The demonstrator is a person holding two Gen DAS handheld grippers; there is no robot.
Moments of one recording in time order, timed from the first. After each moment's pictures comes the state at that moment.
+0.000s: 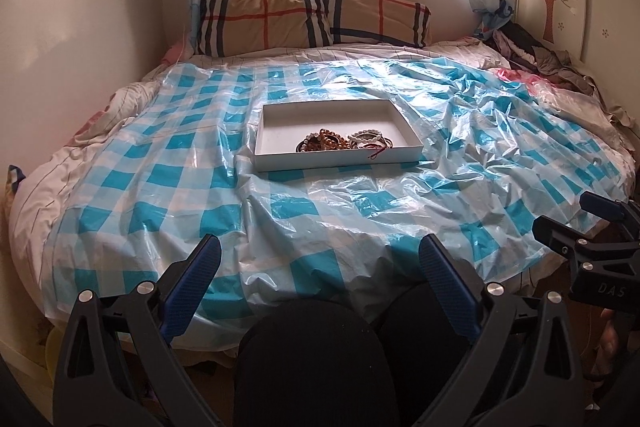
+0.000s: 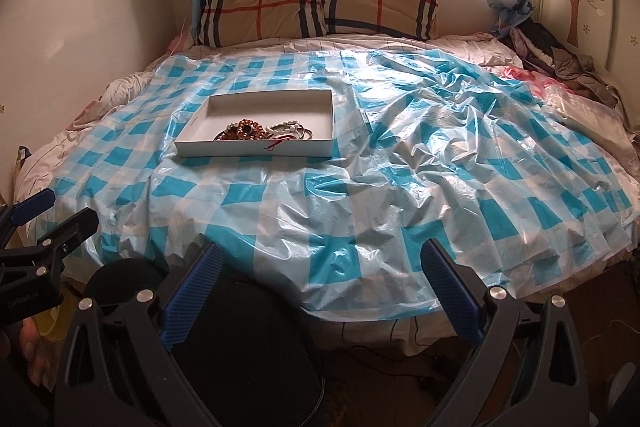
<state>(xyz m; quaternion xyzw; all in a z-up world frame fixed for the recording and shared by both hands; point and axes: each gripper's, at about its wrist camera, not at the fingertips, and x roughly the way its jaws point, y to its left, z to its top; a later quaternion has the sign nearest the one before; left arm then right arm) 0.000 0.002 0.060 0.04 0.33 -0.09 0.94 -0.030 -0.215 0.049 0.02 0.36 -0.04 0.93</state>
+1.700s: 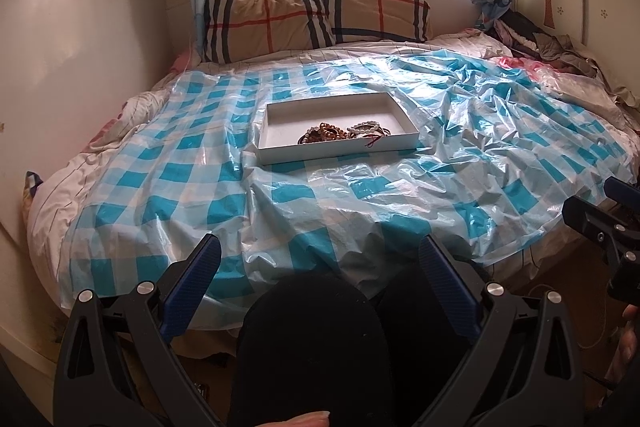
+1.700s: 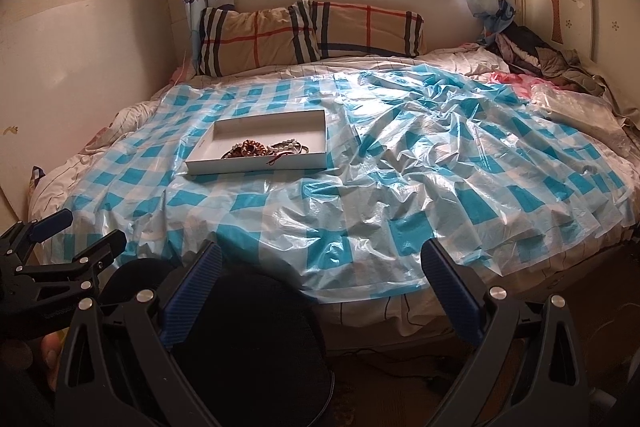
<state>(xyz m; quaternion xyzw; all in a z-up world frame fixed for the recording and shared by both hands) -0.030 -0.007 0.062 0.07 0.33 -0.07 0.94 -0.080 -0.226 0.058 0.05 0.31 -0.03 0.95</state>
